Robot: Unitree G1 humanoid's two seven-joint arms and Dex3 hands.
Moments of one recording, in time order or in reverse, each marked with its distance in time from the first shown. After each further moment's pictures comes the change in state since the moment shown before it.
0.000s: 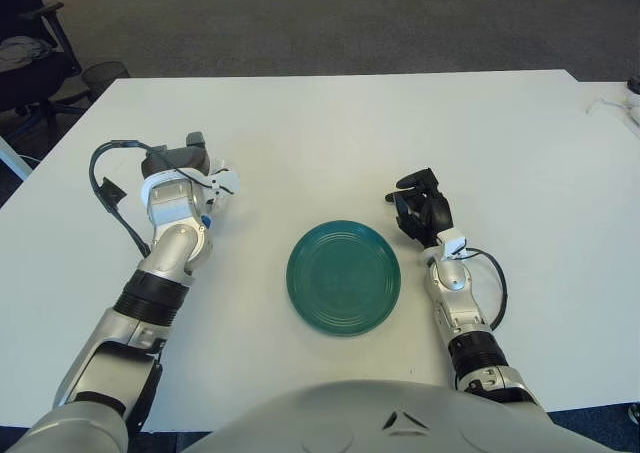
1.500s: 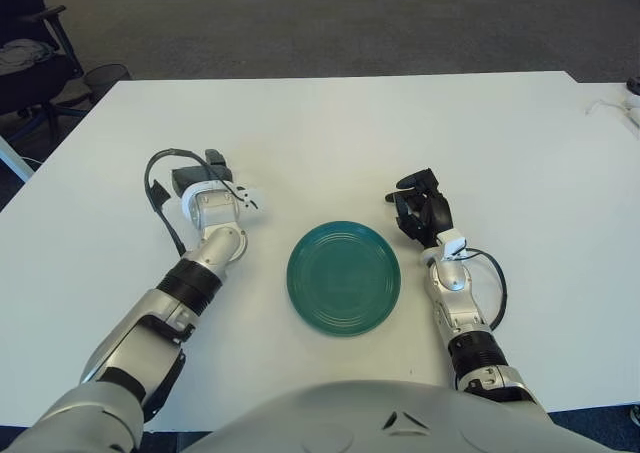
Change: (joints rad) left arm -0.103 -0.077 -0.242 0.309 0.121 0.150 -0.021; right arm -0.003 0.000 -0.002 0.018 0.000 -0.022 0.000
